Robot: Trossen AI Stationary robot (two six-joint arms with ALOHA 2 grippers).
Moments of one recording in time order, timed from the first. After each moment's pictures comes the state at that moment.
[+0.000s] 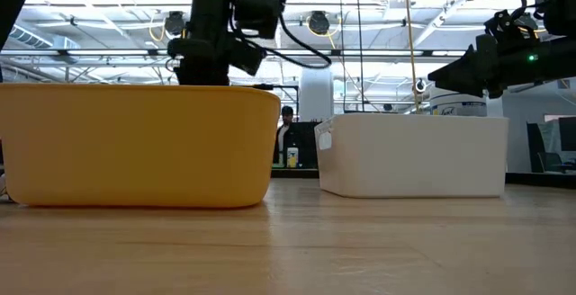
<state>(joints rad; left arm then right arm) 0.19 1.83 1.48 -1.26 -0.03 0.12 -0.39 0.08 0.01 0.08 0.26 0.04</state>
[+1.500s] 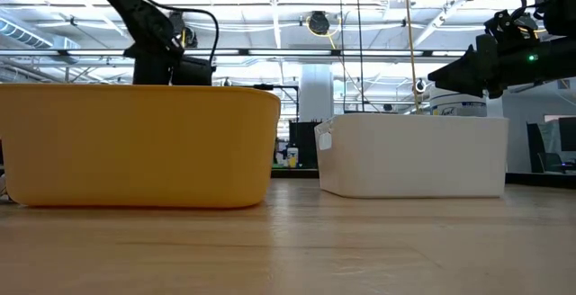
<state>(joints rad) 0.61 1.60 0.88 -0.84 -0.07 0.01 -0.39 0.08 0.02 0.08 0.26 0.04</state>
